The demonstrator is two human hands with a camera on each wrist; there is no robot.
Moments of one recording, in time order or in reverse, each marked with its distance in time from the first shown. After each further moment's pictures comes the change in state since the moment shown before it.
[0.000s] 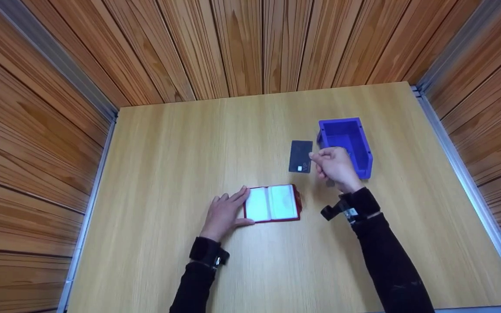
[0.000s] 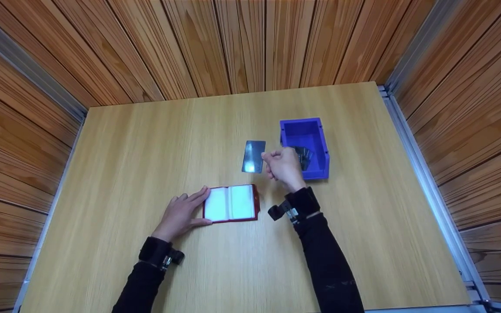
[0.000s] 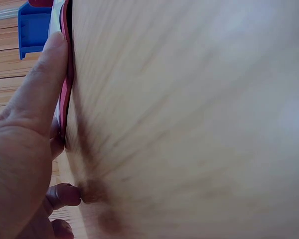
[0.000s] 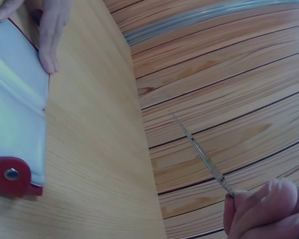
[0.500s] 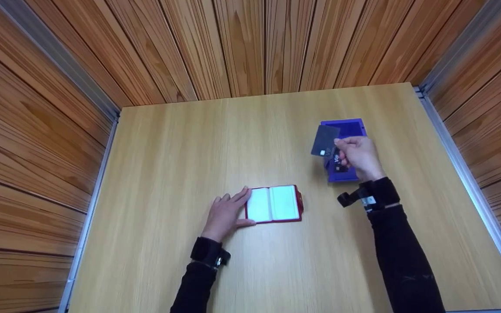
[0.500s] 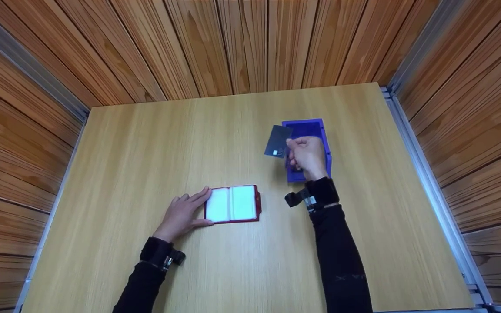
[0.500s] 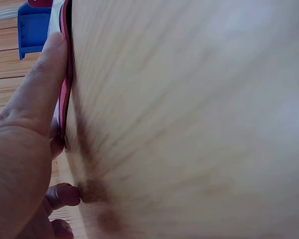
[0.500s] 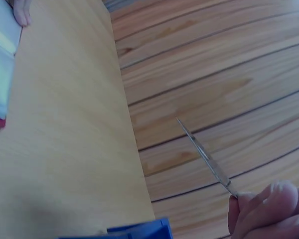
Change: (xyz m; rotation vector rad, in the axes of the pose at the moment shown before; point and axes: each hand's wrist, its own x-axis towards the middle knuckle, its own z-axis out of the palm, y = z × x) left_hand -0.001 0.001 -0.001 -0.057 -0.032 -0.026; right_hand 0.012 -0.004 -0.047 0.116 0.122 -0.067
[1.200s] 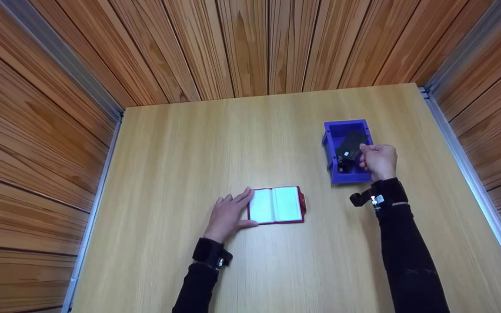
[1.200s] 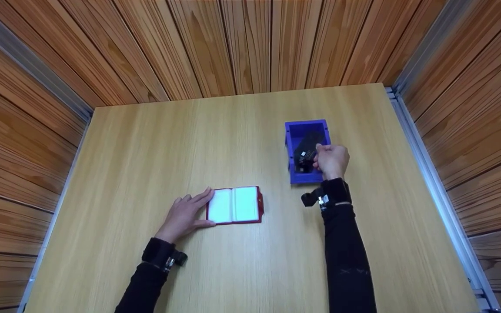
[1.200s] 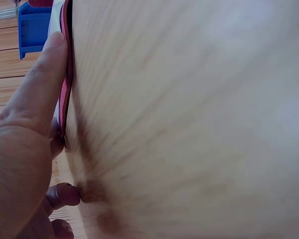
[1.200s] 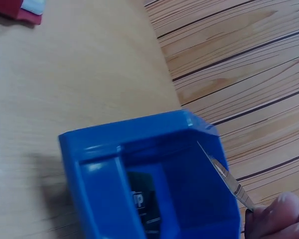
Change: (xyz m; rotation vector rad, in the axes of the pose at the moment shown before) left_hand 0.000 -0.001 0.001 0.046 0.021 0.020; right_hand 0.034 0.046 -0.037 0.069 0.246 0.127
